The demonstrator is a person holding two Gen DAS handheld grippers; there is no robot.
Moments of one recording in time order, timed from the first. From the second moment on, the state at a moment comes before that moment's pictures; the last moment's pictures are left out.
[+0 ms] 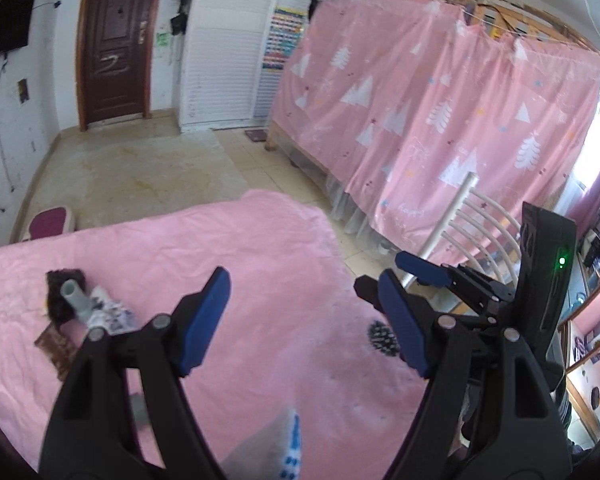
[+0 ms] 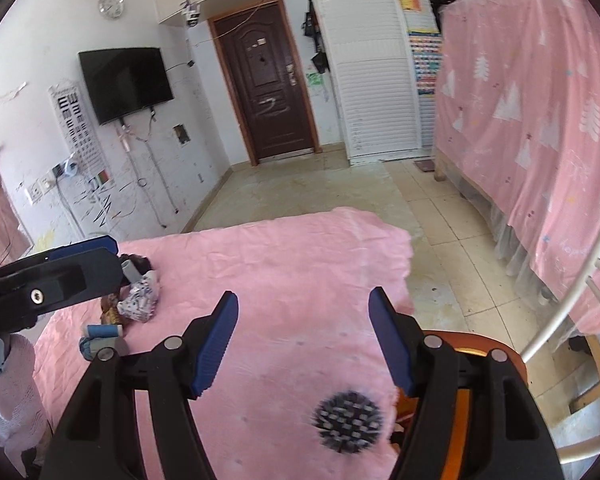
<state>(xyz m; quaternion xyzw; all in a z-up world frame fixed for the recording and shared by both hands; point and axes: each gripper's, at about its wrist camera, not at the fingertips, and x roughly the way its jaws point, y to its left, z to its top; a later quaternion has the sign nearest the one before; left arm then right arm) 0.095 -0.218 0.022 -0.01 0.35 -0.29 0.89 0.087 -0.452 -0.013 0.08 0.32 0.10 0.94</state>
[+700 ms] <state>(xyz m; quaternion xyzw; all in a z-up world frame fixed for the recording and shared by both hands) 0.118 -0.069 -0.005 -0.07 0.38 -0.16 0.91 0.151 -0.312 -0.027 0.02 0.35 0.19 0.92</state>
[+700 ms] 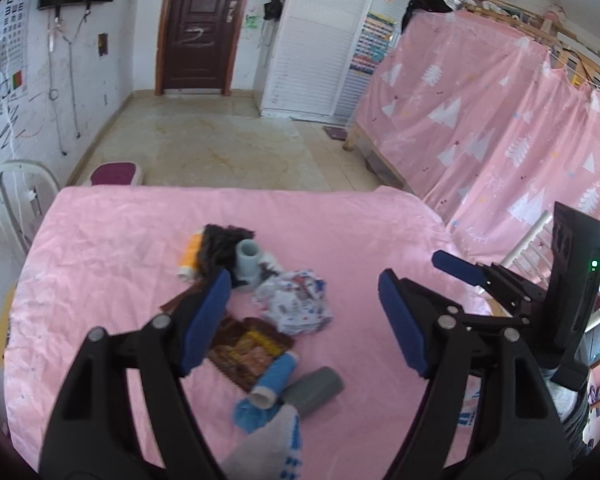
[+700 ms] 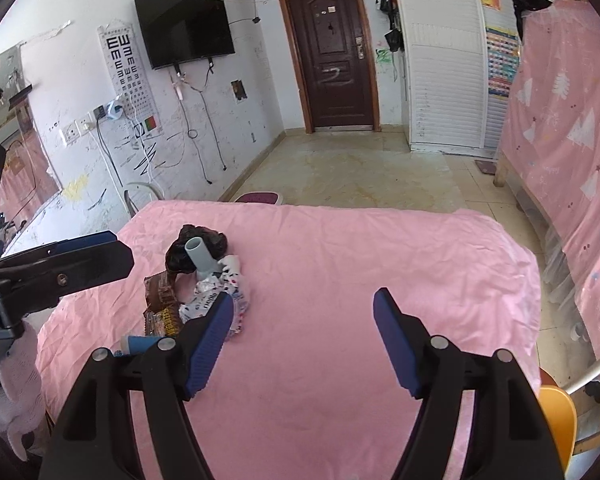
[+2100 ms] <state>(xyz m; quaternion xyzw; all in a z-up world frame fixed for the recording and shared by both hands) 0.167 -0.028 -0.080 -0.04 0.45 -0.10 0.88 0.194 -0.227 -0.071 -0.03 0.43 0.24 0.87</state>
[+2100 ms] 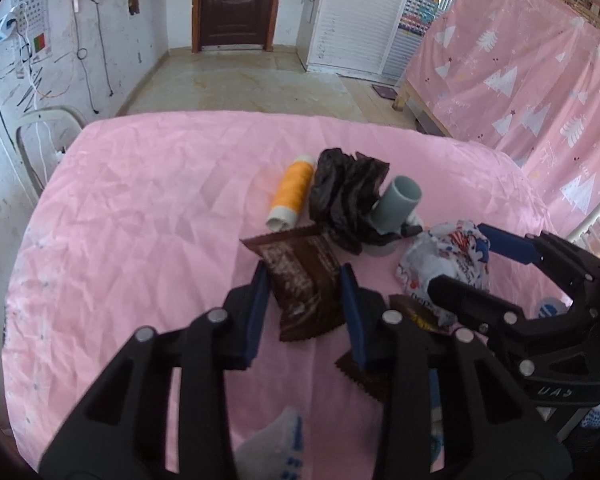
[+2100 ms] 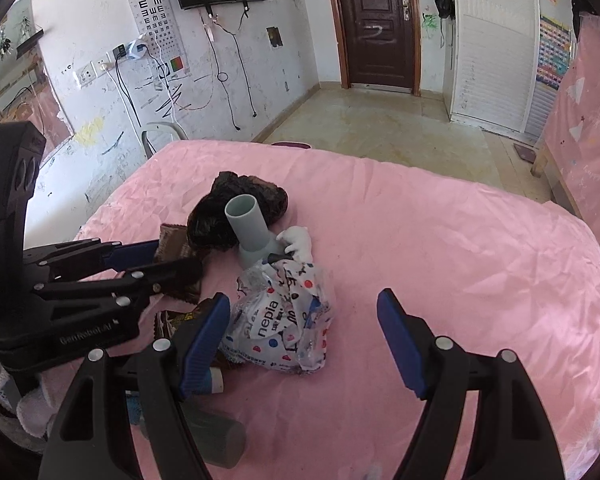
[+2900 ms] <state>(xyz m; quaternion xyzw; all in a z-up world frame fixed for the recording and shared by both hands) 0.123 -0.033 -0.035 -0.04 0.41 -0.09 0.91 0.157 -0.272 -0.026 0.00 0.36 0.23 0.90</state>
